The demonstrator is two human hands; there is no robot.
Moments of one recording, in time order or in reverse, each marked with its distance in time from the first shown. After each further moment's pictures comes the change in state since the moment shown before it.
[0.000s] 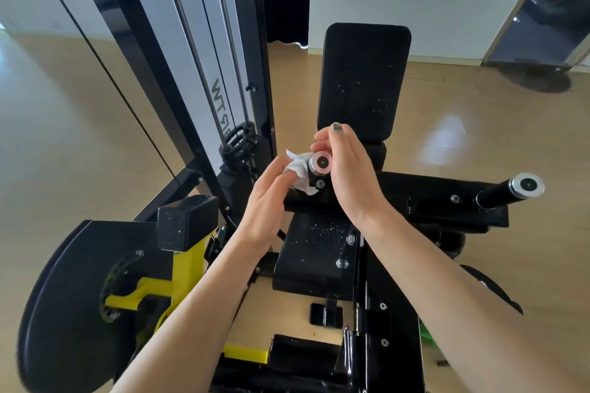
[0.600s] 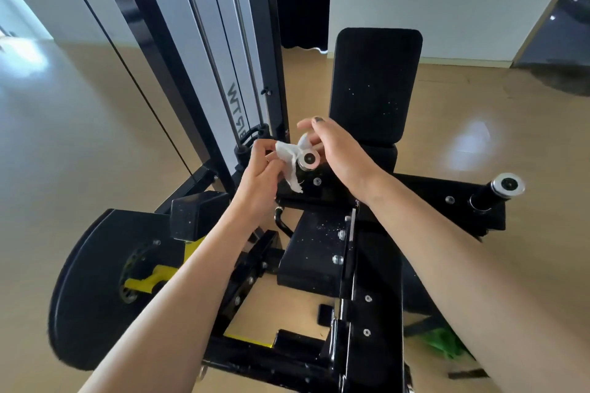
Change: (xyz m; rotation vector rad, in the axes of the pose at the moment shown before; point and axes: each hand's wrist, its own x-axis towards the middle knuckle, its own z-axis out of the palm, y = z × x) left_hand 0.003 0.032 0.008 0.091 0.151 -0.108; right_hand 0.024 -0.012 -0.026 -0.155 -0.329 0.056
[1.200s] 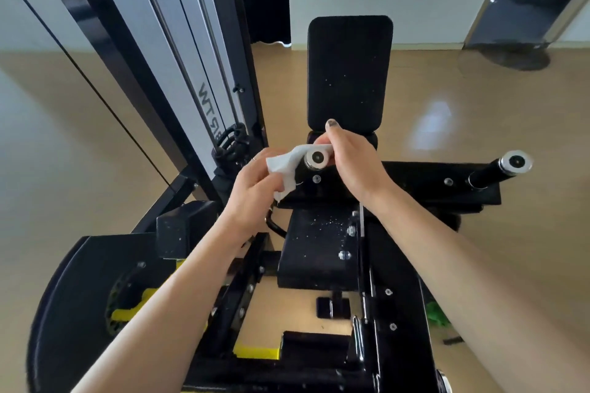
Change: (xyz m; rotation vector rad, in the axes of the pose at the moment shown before) left_hand 0.020 -0.025 -0.029 0.134 -0.181 0.158; right_hand -0.009 0.019 0.014 -0.045 0.280 0.015
